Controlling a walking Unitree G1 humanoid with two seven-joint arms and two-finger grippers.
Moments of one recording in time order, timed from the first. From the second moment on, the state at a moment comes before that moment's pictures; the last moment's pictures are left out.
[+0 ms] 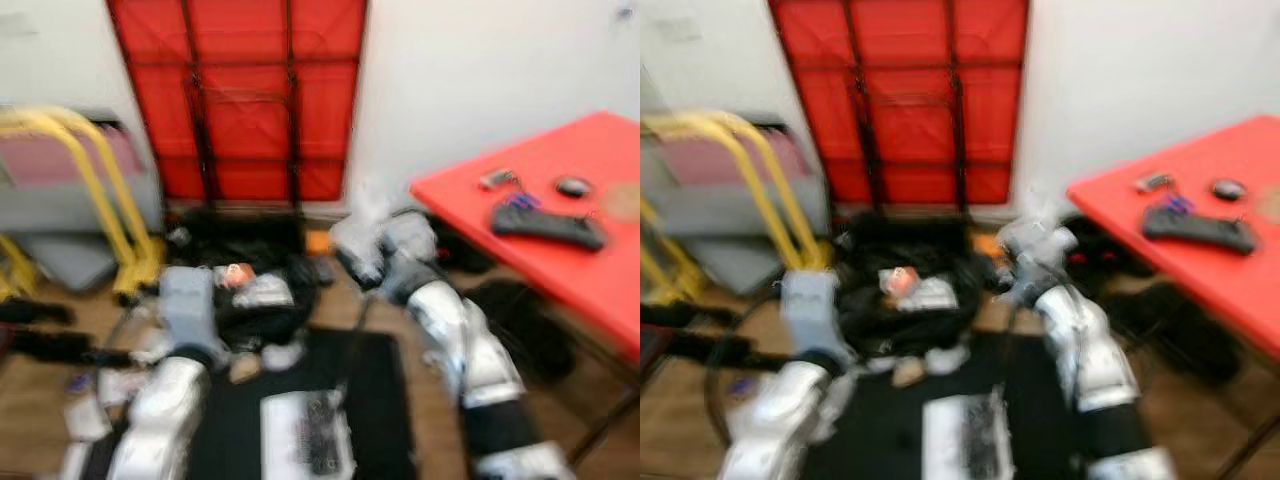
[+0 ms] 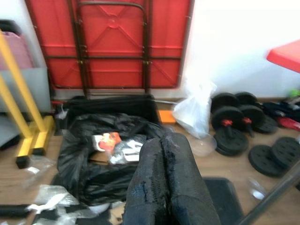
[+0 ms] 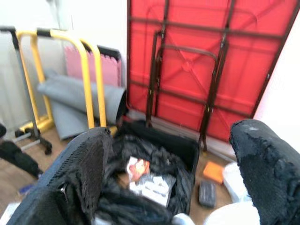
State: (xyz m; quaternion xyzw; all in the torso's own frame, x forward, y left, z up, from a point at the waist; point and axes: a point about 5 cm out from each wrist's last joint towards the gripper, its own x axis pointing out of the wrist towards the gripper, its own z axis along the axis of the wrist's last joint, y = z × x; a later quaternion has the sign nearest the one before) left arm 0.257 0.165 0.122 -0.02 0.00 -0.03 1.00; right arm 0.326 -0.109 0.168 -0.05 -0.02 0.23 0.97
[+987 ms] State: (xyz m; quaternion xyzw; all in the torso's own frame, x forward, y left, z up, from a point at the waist) left arm 0.259 0.170 0.122 -0.02 0.00 -0.01 1.00; right arm 0.315 -0.110 0.160 -0.03 0.00 0.29 0.96
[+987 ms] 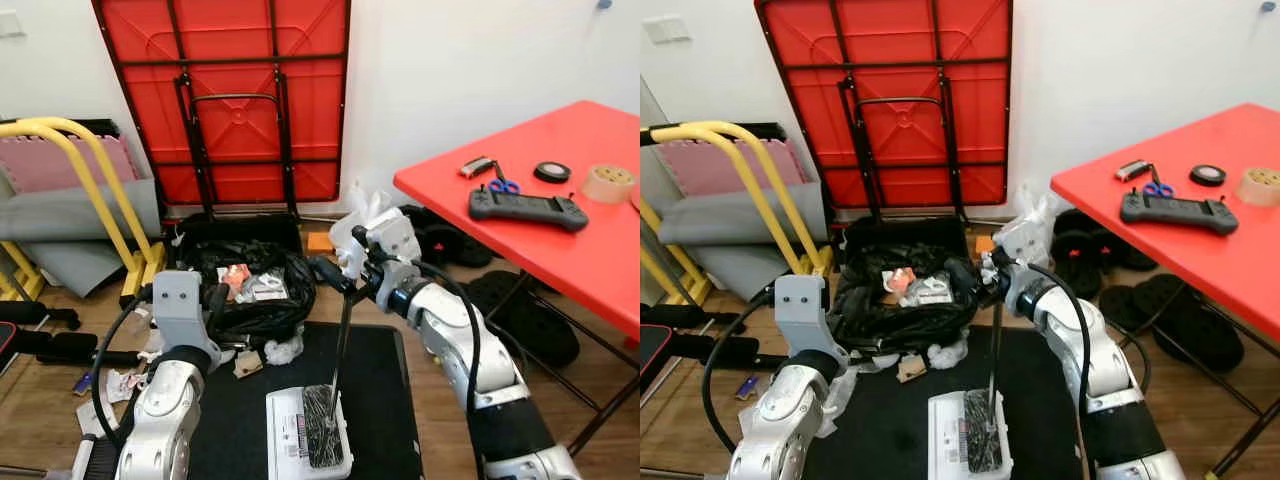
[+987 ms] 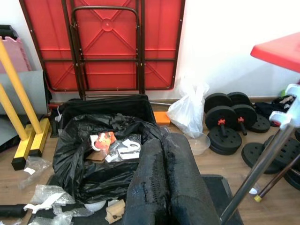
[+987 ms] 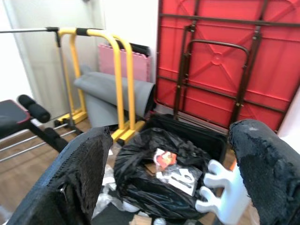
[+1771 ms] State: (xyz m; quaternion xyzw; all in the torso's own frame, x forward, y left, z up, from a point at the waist) left arm 0.259 0.172 0.121 0.00 0.00 -0.01 1.00; right arm 0.325 -0.128 0.148 -0.04 0.04 0.22 0.97
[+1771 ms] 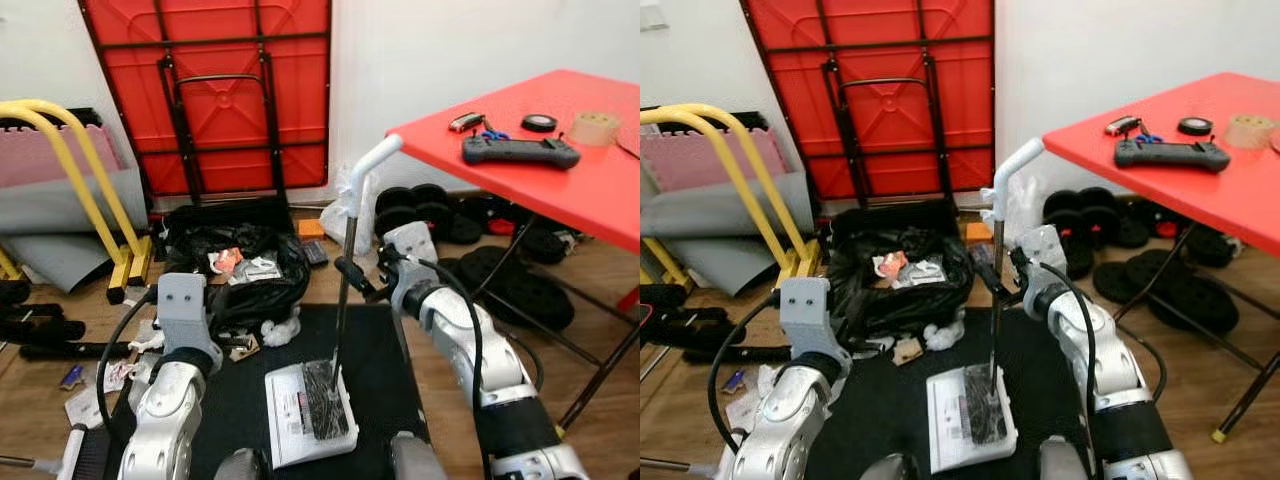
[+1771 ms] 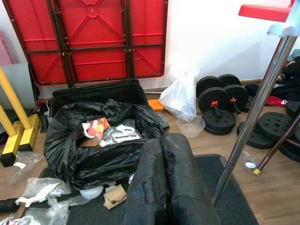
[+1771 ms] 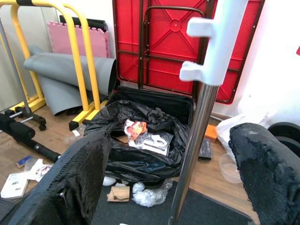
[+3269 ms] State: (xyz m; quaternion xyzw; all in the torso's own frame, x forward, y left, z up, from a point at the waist) left arm 0.178 0.110 0.143 0.03 0.02 -0.23 0.97; right arm 0.369 -0.149 0.138 -0.05 0.08 0.15 0.98
